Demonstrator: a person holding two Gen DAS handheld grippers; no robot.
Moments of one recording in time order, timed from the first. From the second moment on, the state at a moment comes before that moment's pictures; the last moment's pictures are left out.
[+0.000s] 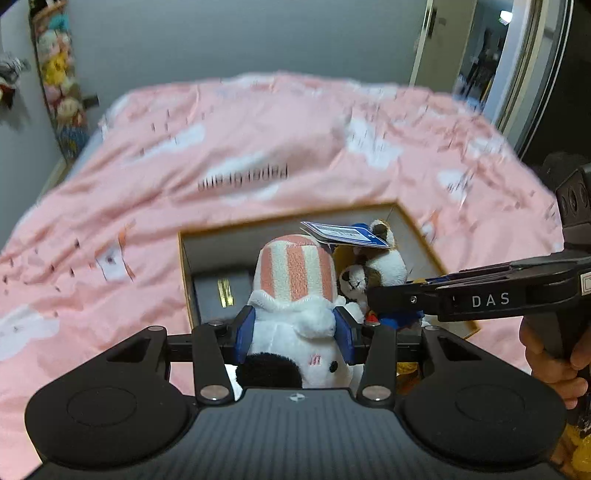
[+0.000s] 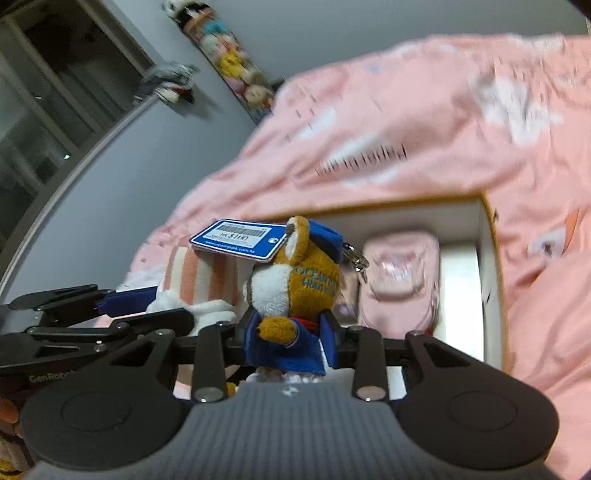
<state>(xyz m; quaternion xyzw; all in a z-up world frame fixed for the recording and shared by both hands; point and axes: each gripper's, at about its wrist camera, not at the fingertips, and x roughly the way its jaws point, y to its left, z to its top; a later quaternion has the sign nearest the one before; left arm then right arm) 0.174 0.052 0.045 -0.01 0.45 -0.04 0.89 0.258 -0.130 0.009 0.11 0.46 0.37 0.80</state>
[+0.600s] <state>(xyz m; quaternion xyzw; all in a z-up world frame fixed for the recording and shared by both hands) 0.206 0.043 -0.028 0.09 0.57 0.00 0.82 0.289 -0.086 -0.083 0.10 0.56 0.38 0.73</state>
